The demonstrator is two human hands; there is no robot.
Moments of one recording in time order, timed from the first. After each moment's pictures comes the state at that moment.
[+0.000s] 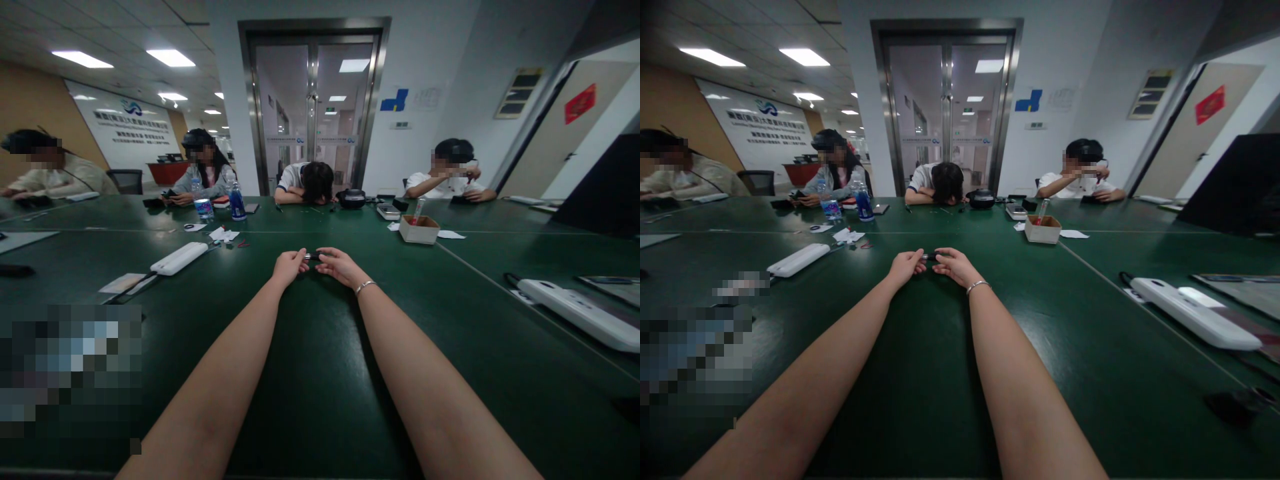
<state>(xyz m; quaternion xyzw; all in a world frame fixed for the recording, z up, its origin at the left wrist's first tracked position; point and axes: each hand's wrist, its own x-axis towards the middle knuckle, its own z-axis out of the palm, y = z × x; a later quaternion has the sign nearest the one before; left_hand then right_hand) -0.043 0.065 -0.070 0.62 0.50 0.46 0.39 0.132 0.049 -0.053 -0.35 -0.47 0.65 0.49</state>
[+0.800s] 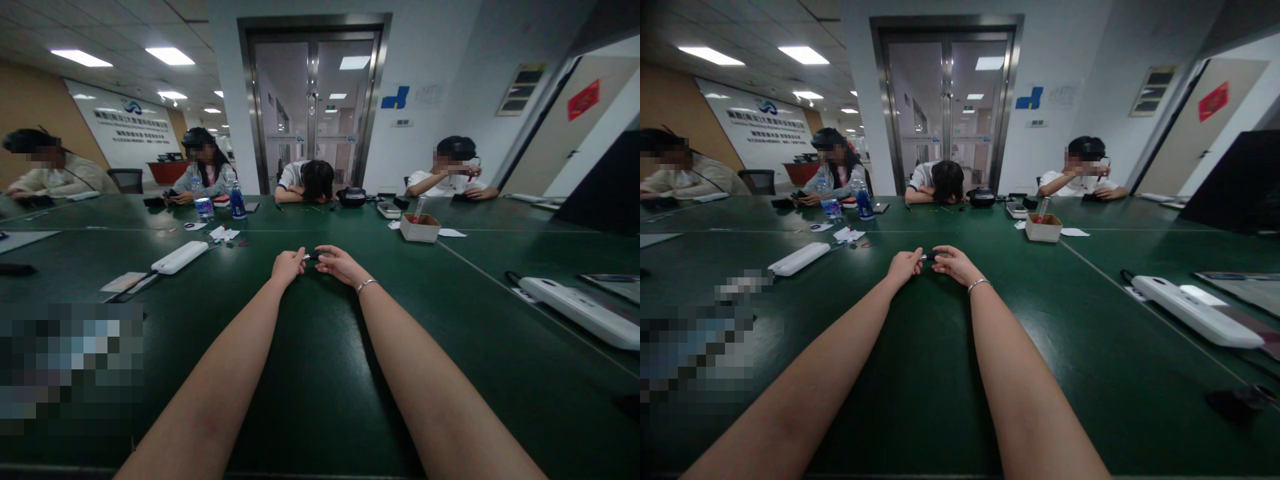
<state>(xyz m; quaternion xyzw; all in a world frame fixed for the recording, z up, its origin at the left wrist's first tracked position) -0.045 0.051 -0.059 0.66 0.58 0.39 0.28 0.135 0.048 -0.055 -0.31 -0.51 0.66 0.47</state>
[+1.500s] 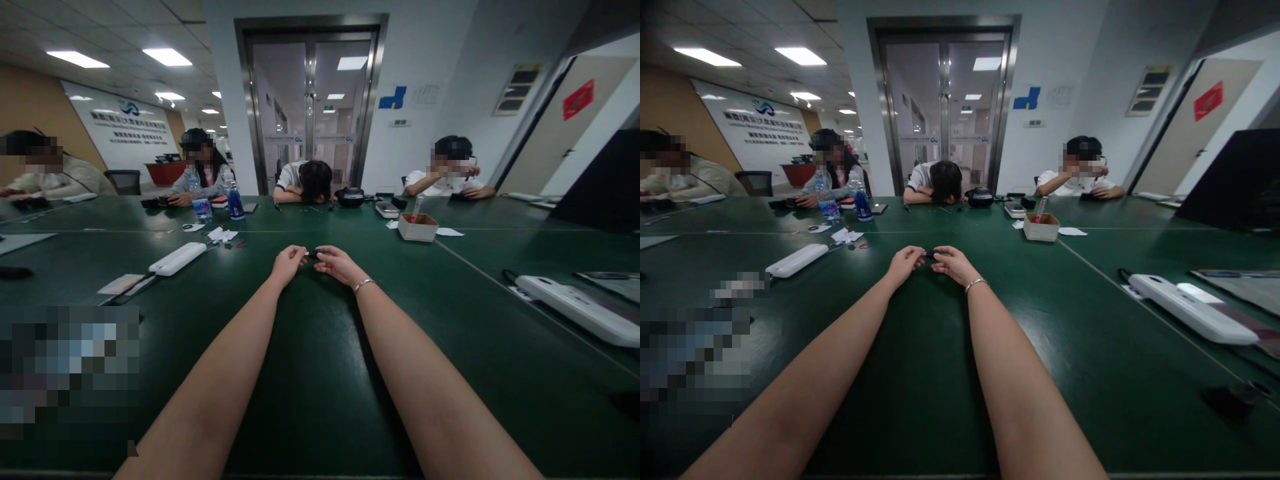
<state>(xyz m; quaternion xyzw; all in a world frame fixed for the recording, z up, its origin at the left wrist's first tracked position) -0.039 0.053 -0.061 0.63 0.47 0.50 0.36 0.132 0.046 -0.051 -0.35 -0.46 0.65 0.49</state>
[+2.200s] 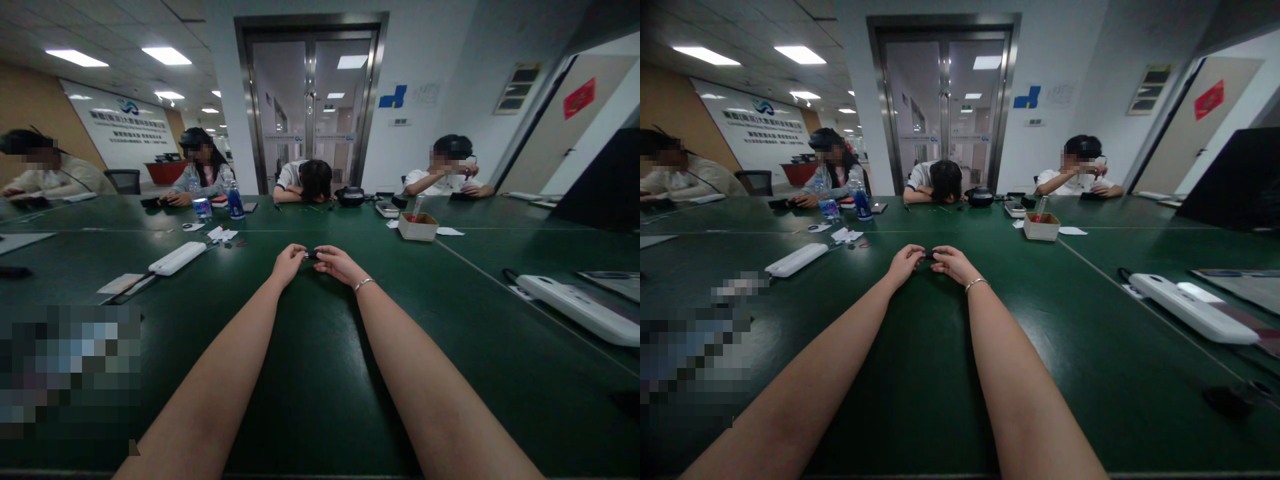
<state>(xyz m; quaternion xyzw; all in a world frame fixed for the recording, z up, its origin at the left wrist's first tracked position) -0.038 0.056 -0.063 0.63 0.48 0.50 0.36 0.131 0.047 -0.051 -0.34 -0.47 0.66 0.48</state>
